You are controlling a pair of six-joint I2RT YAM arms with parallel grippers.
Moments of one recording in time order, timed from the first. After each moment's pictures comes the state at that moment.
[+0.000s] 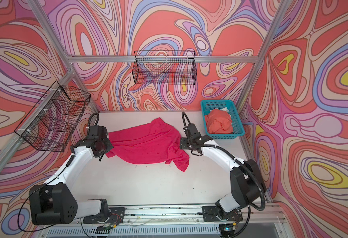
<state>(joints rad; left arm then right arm) 0.03 1.32 0.99 -0.69 -0.20 -0.58 0.50 1.50 0.98 -0.53 0.06 0.51</state>
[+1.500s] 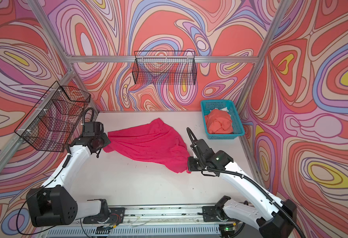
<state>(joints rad) 0.06 1.31 1.06 -0.67 -0.22 -0.52 0.62 1.05 0.94 -0.98 -0.11 0.56</state>
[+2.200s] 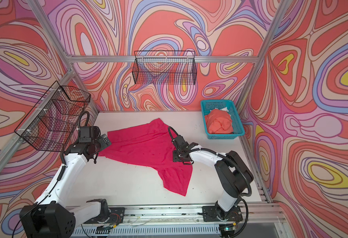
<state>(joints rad) 0.06 1.17 0.97 -0.71 -0.26 -0.56 0.63 1.75 1.06 -0.43 0.07 0.54</state>
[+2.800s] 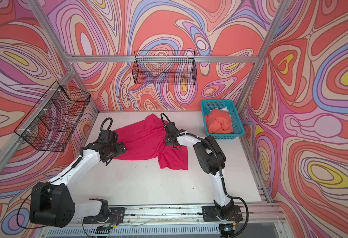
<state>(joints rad) -0.13 1.31 0.90 -0.67 -0.16 -0.61 0.56 2.09 1.49 -0.44 0.15 0.45</state>
